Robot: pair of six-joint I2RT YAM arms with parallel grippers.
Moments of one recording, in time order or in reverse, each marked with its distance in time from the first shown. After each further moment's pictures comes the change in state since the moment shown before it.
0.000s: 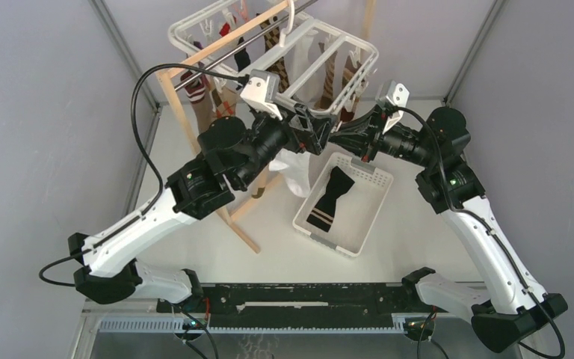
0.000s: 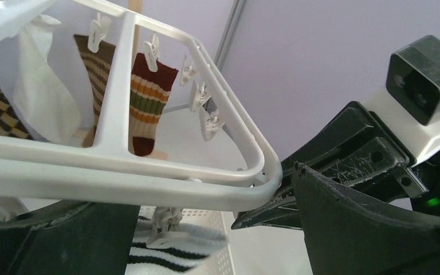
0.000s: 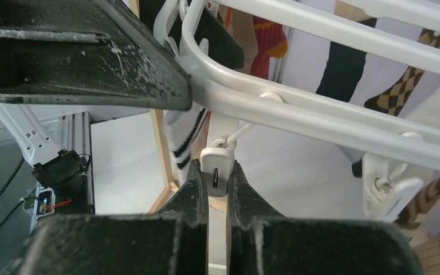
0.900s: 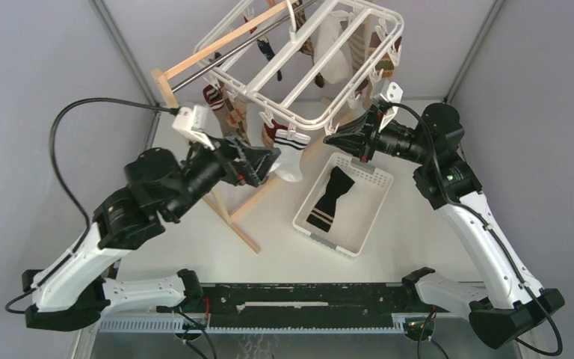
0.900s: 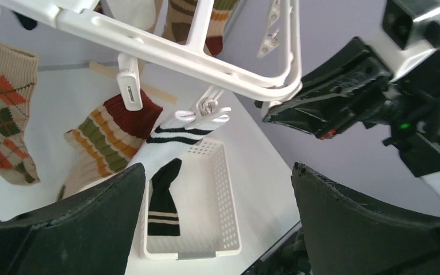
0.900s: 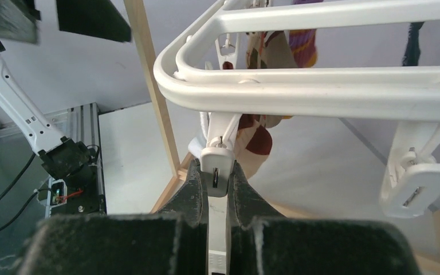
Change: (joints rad) left arm 0.010 -0.283 -0.091 -0.369 -0.009 -0.172; right arm -0.011 0.021 0.014 -0.054 -0.016 0.008
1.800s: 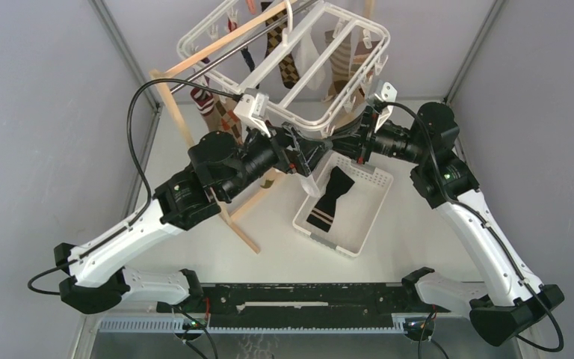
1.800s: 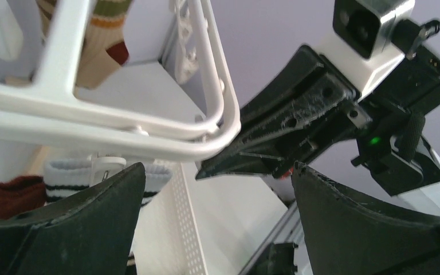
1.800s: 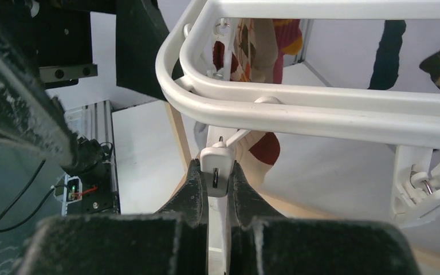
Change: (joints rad) left arm 0.000 0.183 -0.025 0.262 0.173 -0.024; right arm 0.025 0.022 0.009 -0.018 -0.007 0.021
